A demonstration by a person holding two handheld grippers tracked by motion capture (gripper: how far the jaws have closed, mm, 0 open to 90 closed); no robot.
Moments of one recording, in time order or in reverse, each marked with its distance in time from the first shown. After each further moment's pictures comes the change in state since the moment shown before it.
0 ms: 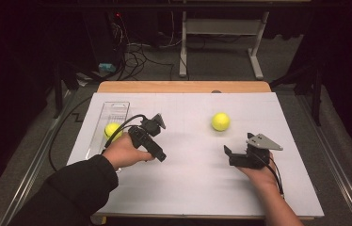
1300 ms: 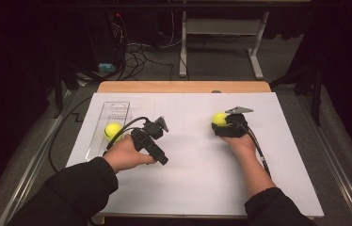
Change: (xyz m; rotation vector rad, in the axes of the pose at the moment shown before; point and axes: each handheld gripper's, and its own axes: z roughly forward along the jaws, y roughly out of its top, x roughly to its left) left arm -0.010 -0.001 0.000 -0.005 -0.016 0.033; right arm -0.019 0.043 0.108 0.240 0.005 0.066
